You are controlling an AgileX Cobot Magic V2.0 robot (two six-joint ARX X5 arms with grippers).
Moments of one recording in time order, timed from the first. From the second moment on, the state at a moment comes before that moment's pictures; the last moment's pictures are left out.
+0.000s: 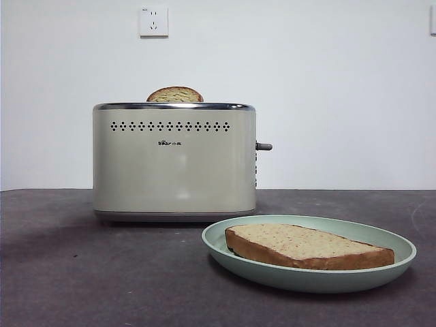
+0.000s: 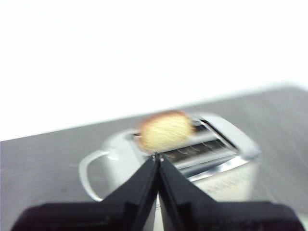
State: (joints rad) left arm -0.34 0.74 0.79 -0.12 -0.02 -0.02; right arm 0.22 0.92 1.20 -0.77 -0.57 0.01
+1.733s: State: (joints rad) left arm -0.01 0.00 0.02 -0.18 -0.07 -0.19; right arm 0.22 0.92 1.20 -0.77 -0.57 0.01
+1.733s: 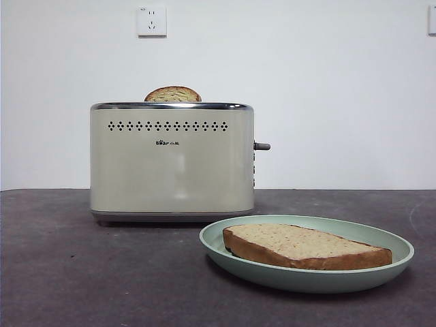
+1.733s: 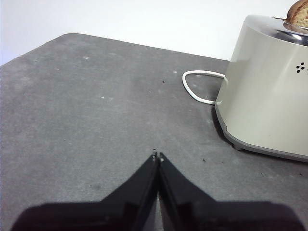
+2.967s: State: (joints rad) left arm -0.01 0.00 0.02 -0.18 -0.07 -0.19; right arm 0.09 0.47 0.37 -0.10 -0.16 0.00
